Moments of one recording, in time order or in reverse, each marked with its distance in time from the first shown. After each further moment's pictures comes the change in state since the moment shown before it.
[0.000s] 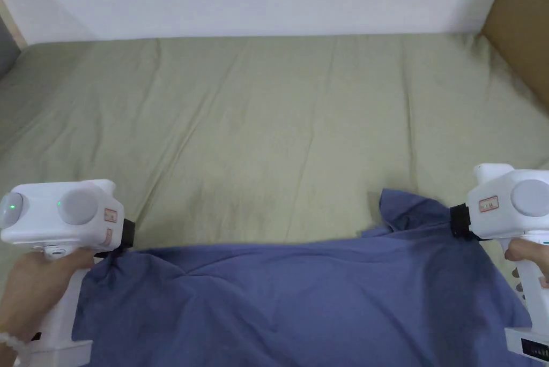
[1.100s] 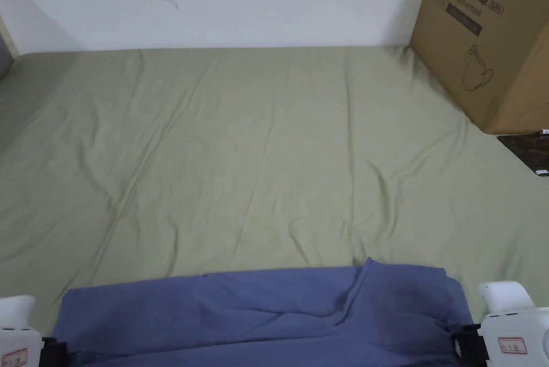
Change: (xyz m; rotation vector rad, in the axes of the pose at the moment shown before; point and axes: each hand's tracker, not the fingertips) left arm -0.059 -0.283 0.144 -0.007 -0.054 0.025; right arm 0.009 -0.299 0.169 -0.105 0.003 0.022
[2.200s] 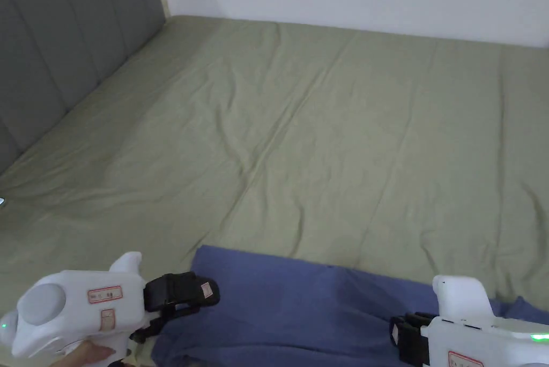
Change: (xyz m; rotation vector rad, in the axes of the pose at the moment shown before) left arm -0.093 -0.019 -0.059 0.009 -0.610 0.482; right arm -0.228 0.041 -0.009 0.112 0.340 0.205
